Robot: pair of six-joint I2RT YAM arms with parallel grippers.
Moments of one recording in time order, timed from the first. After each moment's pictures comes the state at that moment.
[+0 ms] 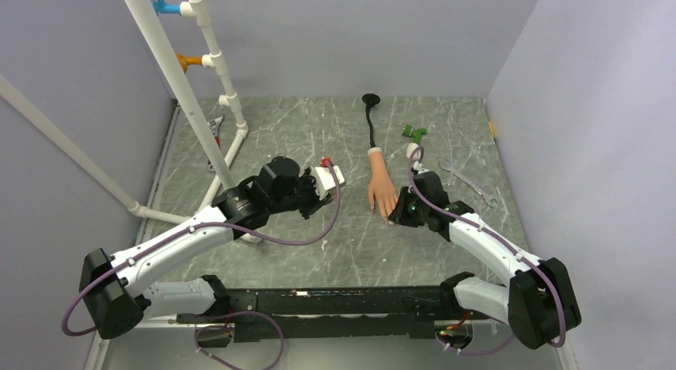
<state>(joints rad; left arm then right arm) -0.87 1.14 0.98 -0.31 0.16 0.27 0.39 1.11 0.57 -0.34 -0.09 0.55</state>
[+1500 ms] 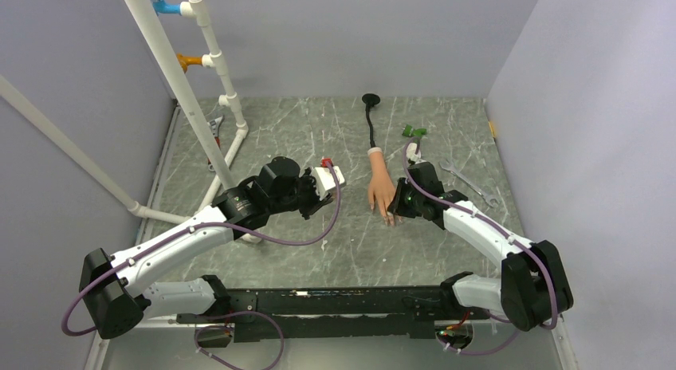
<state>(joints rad) -0.87 1.14 0.98 -0.31 0.16 0.27 0.39 1.22 0.66 -0.33 -0.04 0.54</state>
